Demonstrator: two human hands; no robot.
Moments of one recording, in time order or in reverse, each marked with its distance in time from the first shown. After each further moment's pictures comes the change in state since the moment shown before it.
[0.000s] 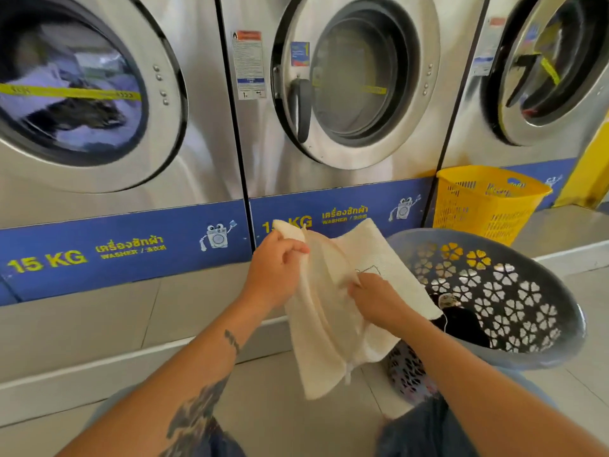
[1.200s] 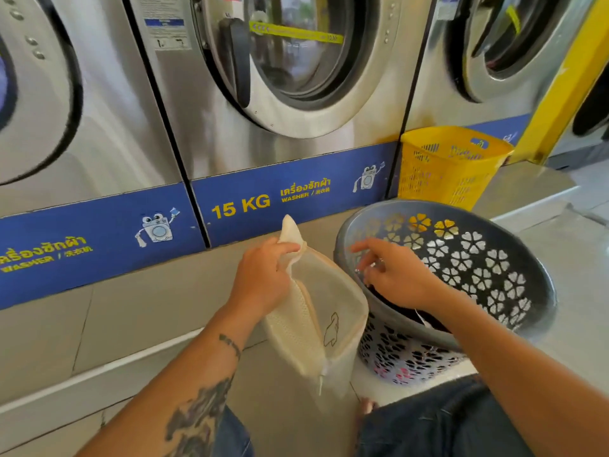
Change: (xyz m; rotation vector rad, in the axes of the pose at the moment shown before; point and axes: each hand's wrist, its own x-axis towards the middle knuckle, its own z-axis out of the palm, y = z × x) left_hand 0.037 -0.036 0.082 0.184 -0.197 0.029; right_hand 0.031 0.061 -0.069 -0.161 0.076 -0.147
